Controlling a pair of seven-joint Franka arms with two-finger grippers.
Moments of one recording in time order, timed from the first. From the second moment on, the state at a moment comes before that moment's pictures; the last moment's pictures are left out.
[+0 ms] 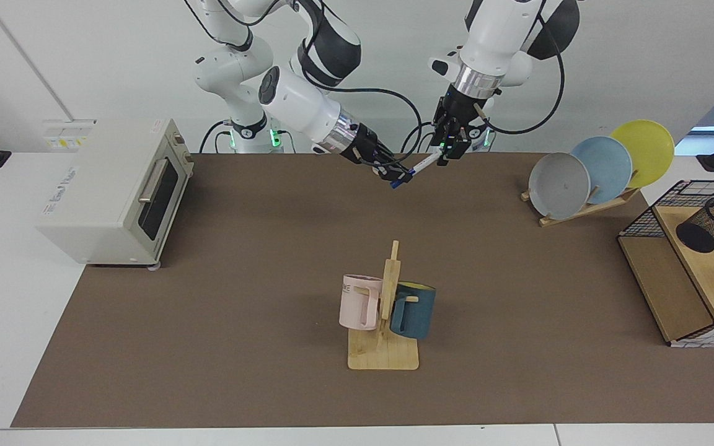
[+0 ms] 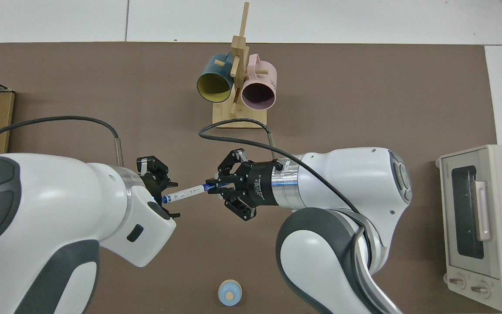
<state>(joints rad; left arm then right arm) -0.26 -0.19 -0.16 -1.90 -0.20 1.80 1.13 0.65 0.06 -0.08 -1.94 0.99 2.29 1.29</state>
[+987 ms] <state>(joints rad) -0.27 -0.19 -0.15 -1.90 -0.02 1.71 0.99 0.65 0.07 -0.08 -1.94 0.77 2.29 1.30</state>
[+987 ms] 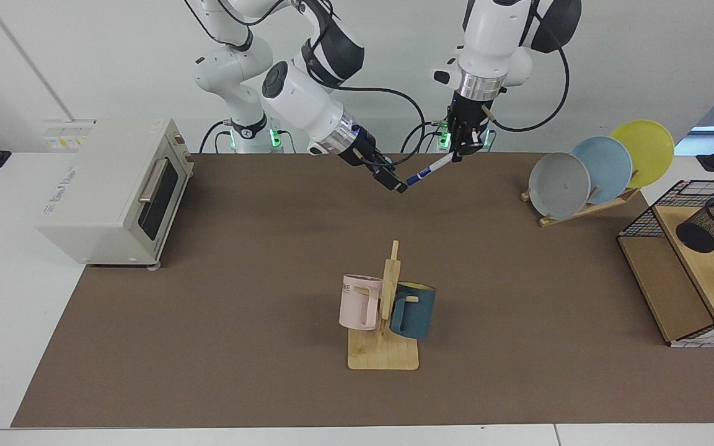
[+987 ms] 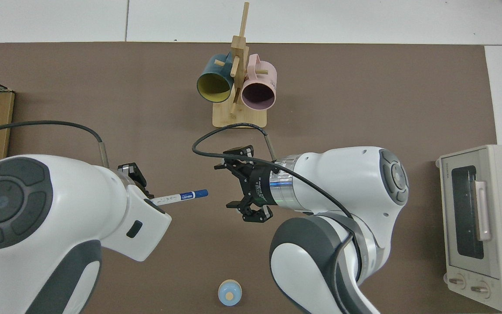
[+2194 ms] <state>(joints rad) -0.25 -0.16 0.32 -1.83 0.56 1.78 1.26 0.27 -0.08 -0.12 -1.83 -0.01 1.86 0.22</state>
